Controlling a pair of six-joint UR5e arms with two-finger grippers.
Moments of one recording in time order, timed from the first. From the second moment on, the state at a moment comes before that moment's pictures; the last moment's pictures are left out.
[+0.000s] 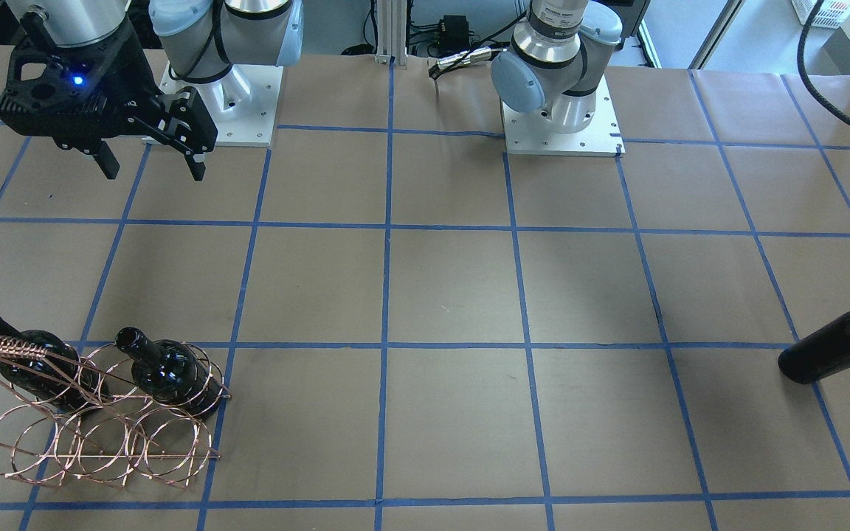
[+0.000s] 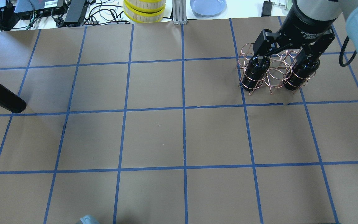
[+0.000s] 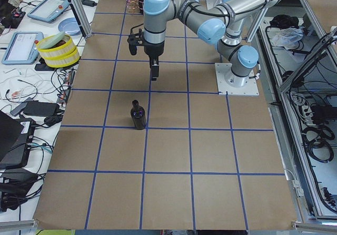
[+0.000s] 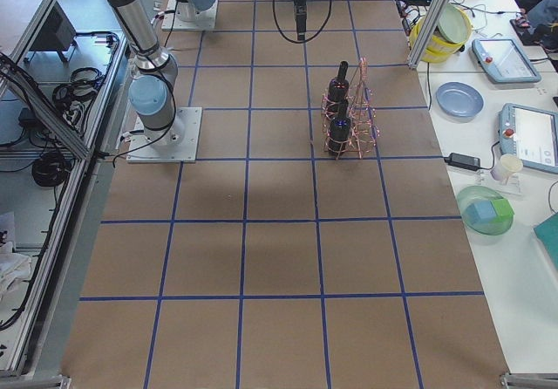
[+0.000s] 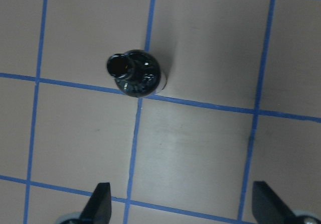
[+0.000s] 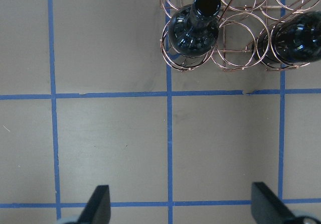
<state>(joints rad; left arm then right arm) -0.86 -1.65 -1.49 -1.42 1.61 0.56 1.56 -1.62 1.57 -1.61 -1.56 0.00</state>
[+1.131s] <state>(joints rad) -0.78 -1.91 -1.43 -1.22 1.37 0.62 1.56 -1.62 1.57 -1.61 -1.56 0.00</state>
